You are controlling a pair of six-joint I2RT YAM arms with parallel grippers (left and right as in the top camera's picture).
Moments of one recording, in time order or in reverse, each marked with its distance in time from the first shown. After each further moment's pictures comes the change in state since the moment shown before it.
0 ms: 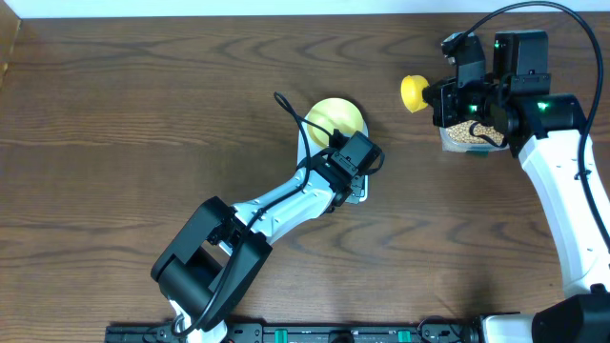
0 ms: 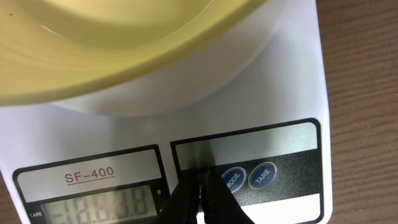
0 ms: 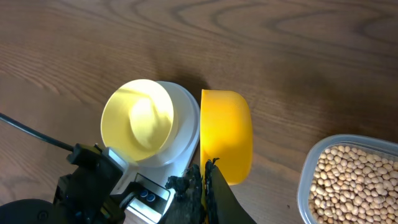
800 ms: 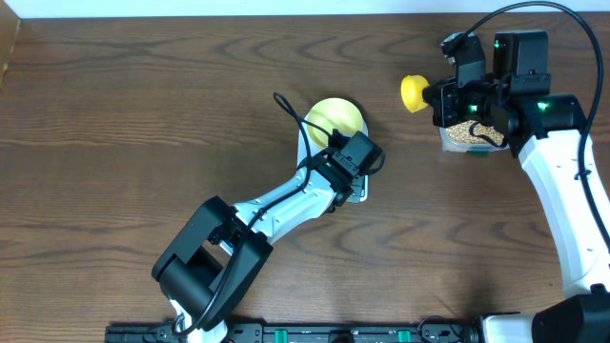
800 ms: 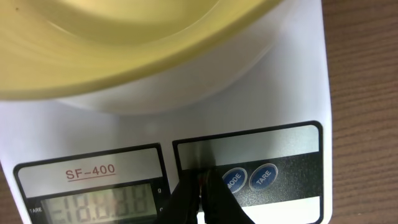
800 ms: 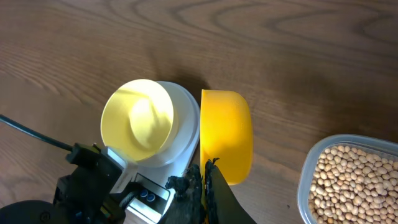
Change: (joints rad) left arm -0.003 0.004 0.006 -0.015 -0.014 -0.031; right arm 0.000 0.000 0.000 0.000 0.000 0.000
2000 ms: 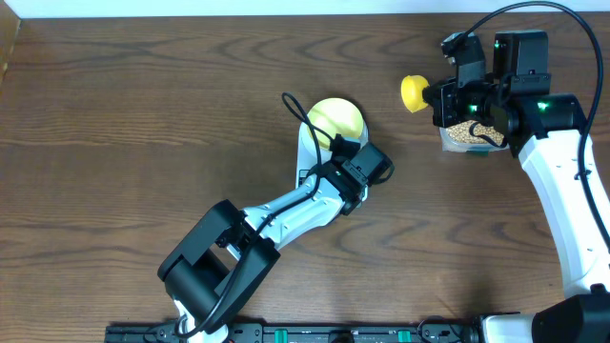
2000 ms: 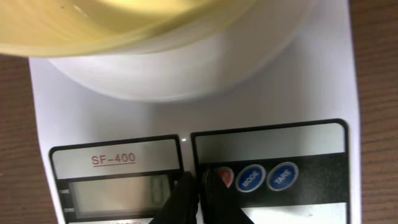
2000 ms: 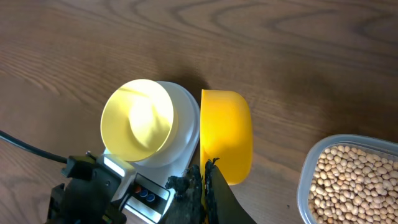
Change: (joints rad) left arm -0.060 0.007 -0.004 -0.010 -0.151 -0.039; right arm 0.000 0.000 0.000 0.000 0.000 0.000
